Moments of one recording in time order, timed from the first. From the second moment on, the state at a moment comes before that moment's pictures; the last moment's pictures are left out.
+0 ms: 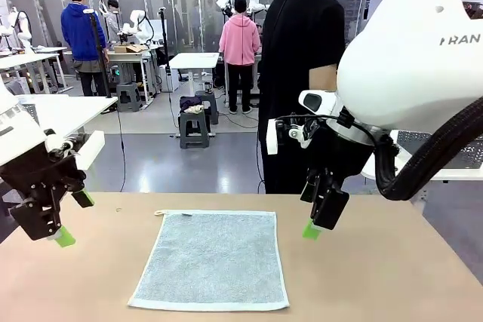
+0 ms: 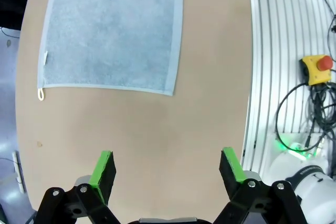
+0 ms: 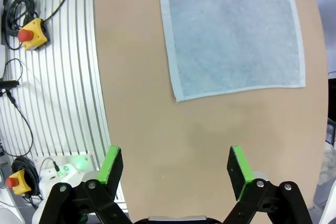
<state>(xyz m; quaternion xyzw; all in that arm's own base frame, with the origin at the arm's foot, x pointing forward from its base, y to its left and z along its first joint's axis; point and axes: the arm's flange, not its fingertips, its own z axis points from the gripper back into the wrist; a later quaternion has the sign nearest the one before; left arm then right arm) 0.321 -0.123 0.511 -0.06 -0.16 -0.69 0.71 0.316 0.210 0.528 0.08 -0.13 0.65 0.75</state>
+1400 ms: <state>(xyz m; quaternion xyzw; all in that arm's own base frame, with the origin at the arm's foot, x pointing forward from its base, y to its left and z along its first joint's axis) 0.343 -0.230 0.355 0.01 -0.07 -0.72 0.69 0.314 0.258 0.384 0.02 -0.06 0.67 0.74</state>
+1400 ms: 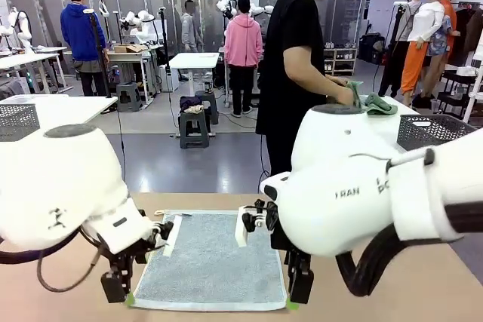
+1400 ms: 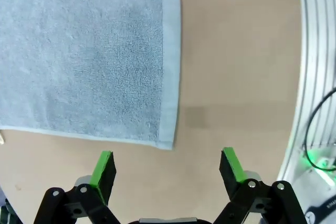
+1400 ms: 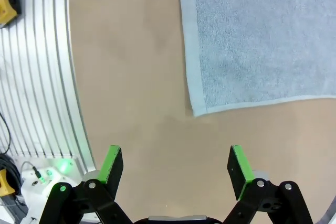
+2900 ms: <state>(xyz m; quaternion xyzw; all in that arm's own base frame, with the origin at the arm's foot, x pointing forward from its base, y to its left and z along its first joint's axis) 0.356 -0.220 0.296 0.02 -0.02 -0.73 0.69 0.336 0.269 0.299 0.01 -0.01 0.67 0.74</state>
